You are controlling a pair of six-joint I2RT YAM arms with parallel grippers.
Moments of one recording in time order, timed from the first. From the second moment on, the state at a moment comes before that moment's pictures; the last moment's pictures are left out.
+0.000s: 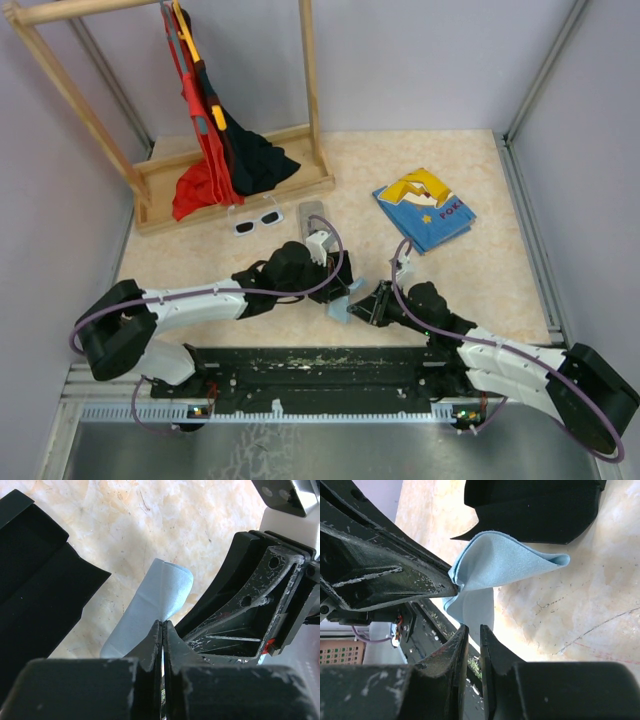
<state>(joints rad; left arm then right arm) -0.98 1.42 0.69 0.25 0.15 -0.60 0.79 0.86 0.07 0.46 -0.18 0.89</state>
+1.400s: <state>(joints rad) -0.98 1.41 0.69 0.24 0.12 -0.64 0.88 0.95 0.08 0.50 -0.09 0.87</state>
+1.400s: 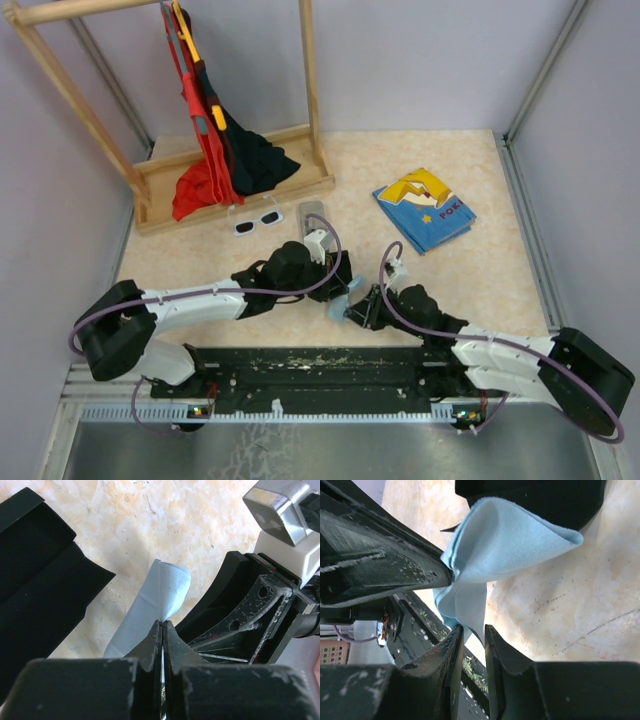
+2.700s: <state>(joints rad) -0.97 1.36 0.63 0.26 0.13 -0.71 0.91 0.79 0.17 0.28 -0.01 0.82</state>
